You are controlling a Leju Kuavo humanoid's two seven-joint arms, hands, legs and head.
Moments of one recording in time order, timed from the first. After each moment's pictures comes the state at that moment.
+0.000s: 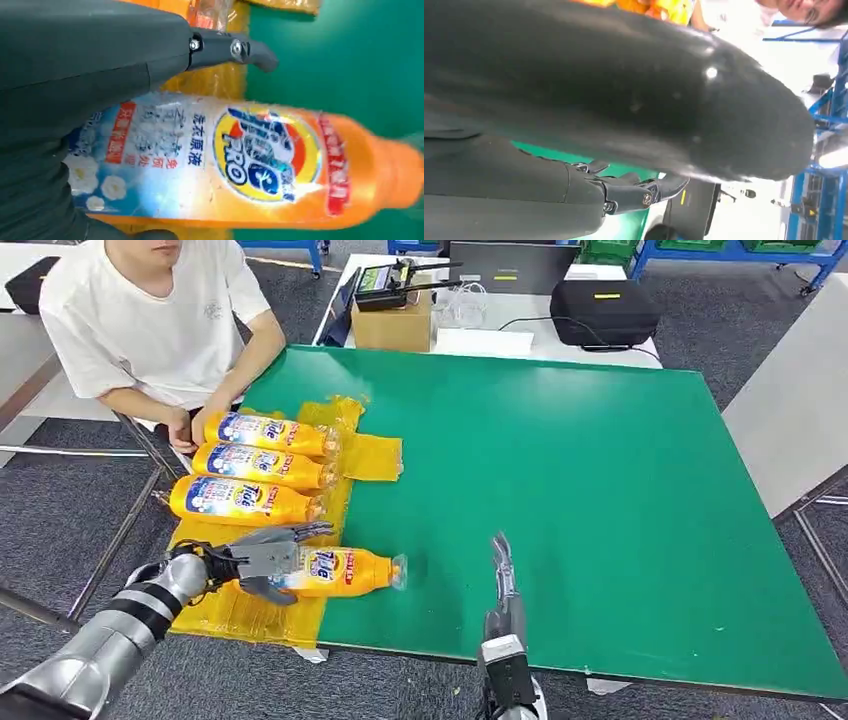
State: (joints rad) left arm -0.50 0.30 -0.49 -0.82 -0.55 -0.43 -0.47; right arm 0.01 0.15 0.56 -1.19 0.15 -0.47 -0.70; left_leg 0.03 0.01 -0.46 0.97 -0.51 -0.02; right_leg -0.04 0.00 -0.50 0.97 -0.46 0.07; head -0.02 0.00
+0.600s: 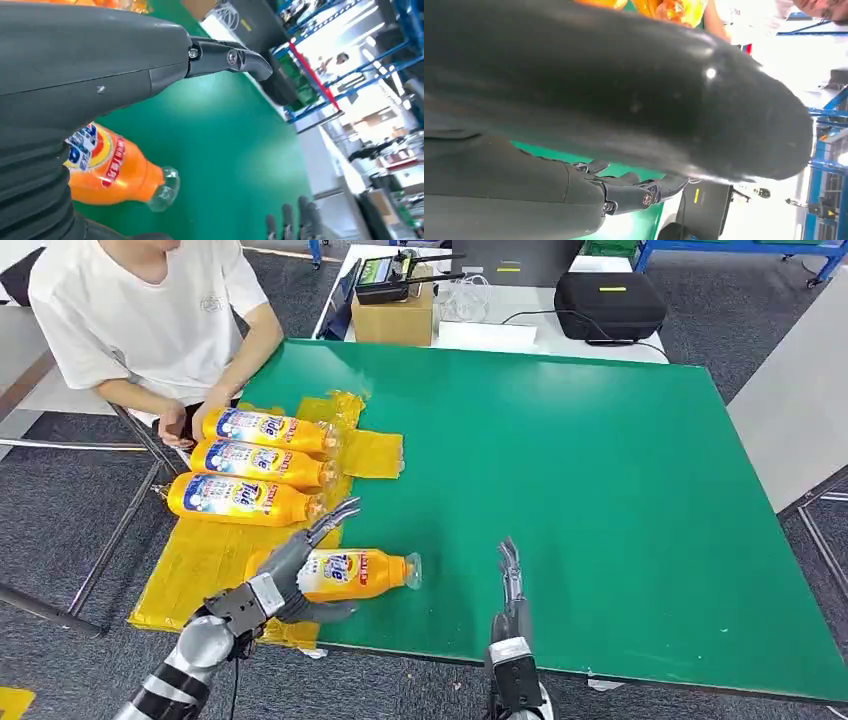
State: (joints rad) left arm -0.14 0.12 -0.36 -1.39 -0.28 -0.21 -0.52; right arm 0.02 0.14 0.54 -1.19 0.14 -0.46 -0.70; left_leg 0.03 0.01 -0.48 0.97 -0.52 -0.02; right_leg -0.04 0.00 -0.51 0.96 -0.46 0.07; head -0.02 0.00
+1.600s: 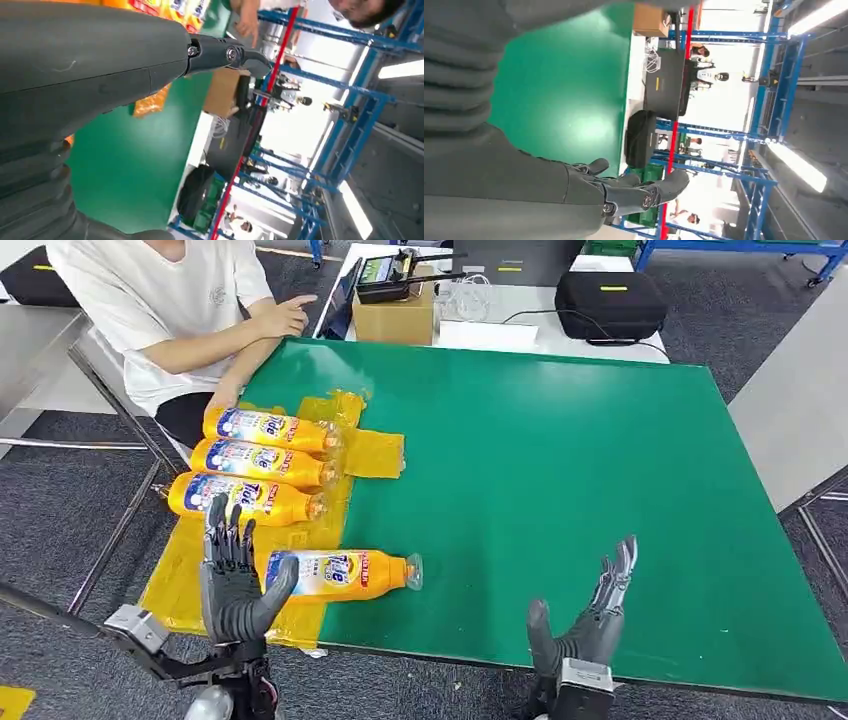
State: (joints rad) left arm 0.18 -0.21 -0.24 -1.66 0.24 0.21 -0.55; right arm 0.17 0.20 0.39 -1.57 0.20 -0.70 -0.70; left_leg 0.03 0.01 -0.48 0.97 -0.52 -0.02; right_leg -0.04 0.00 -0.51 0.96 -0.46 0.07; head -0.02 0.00
